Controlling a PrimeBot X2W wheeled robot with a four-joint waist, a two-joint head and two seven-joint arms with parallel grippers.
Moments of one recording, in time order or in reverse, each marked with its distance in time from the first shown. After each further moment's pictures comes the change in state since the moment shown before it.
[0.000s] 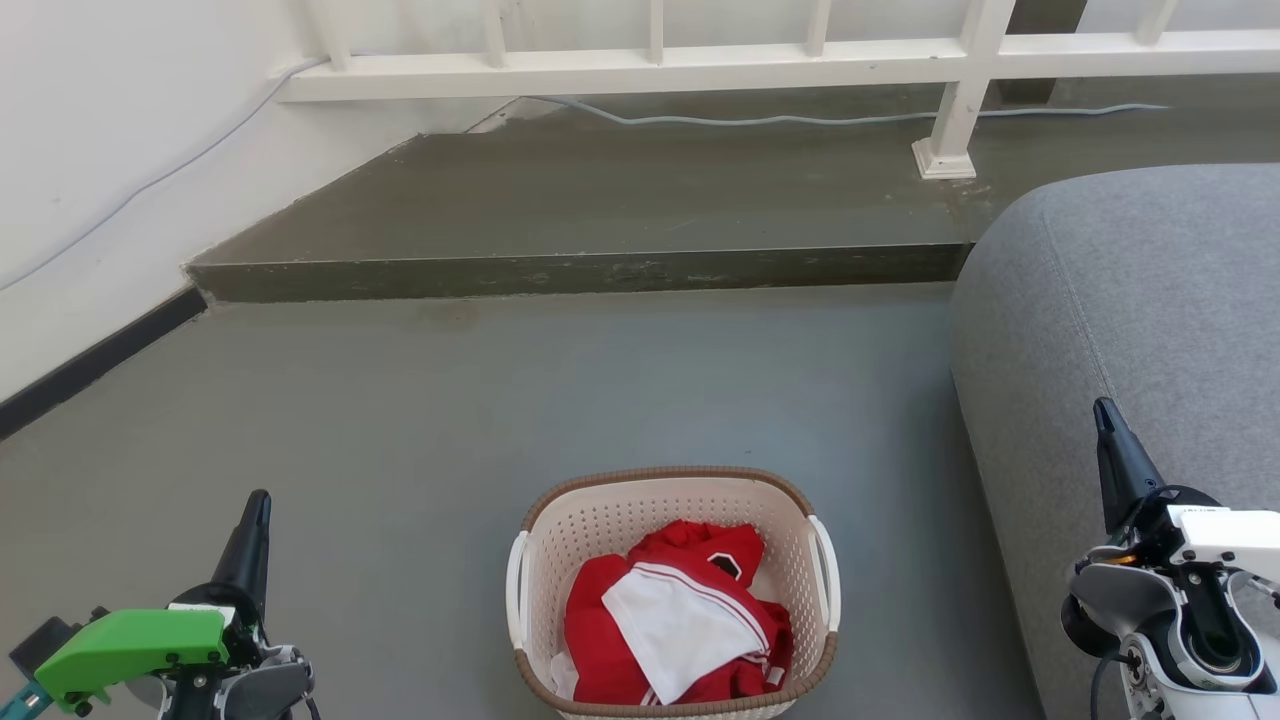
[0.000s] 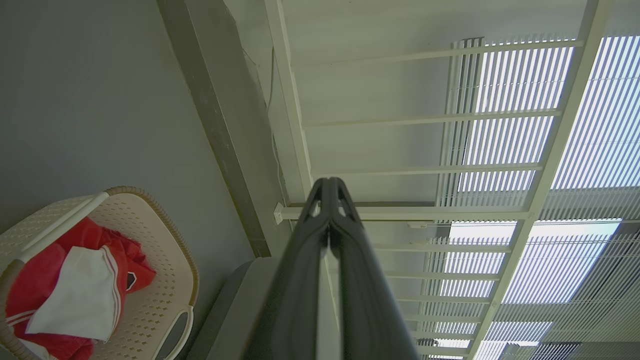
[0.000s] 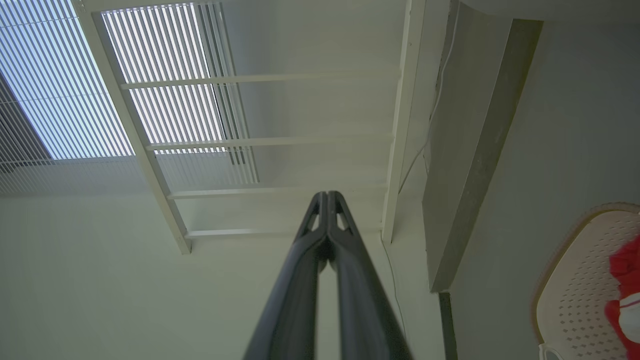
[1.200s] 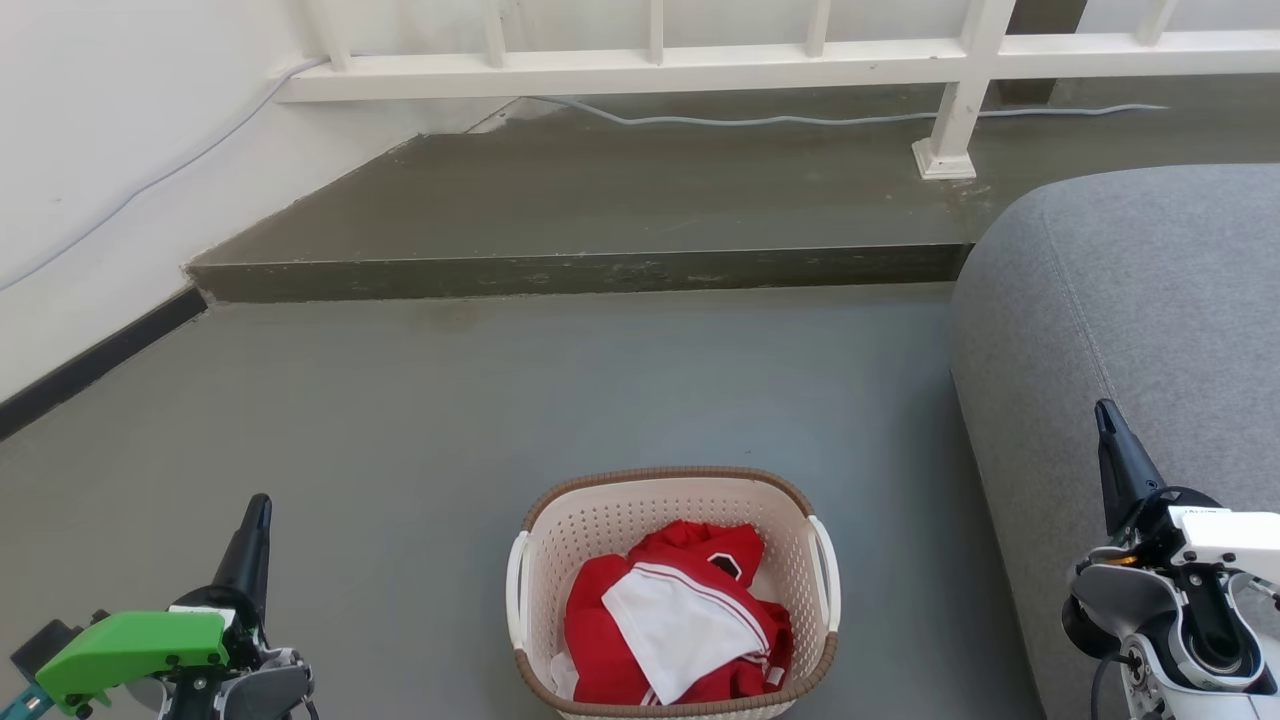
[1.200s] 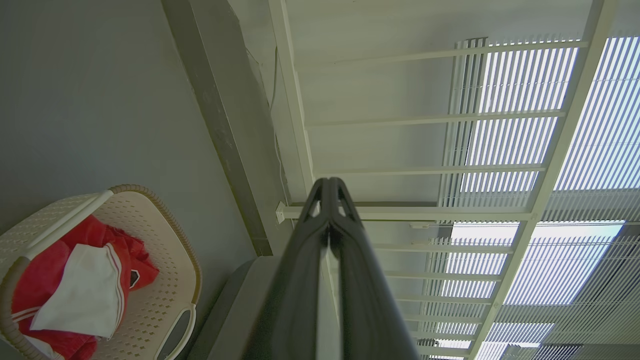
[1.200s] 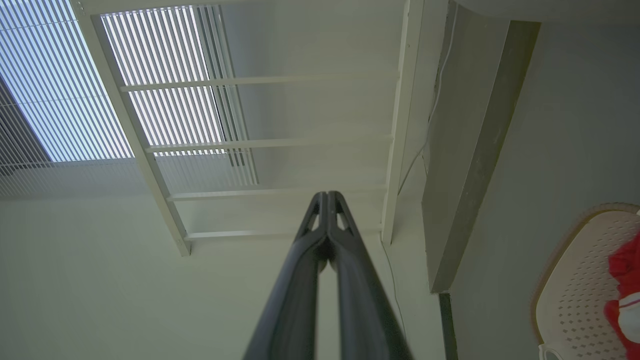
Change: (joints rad) left arm -0.001 -0.001 0.003 0.013 0.000 -0.002 0.007; right arm 0.000 0.002 -0.005 0.005 0.000 0.000 0.000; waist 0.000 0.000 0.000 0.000
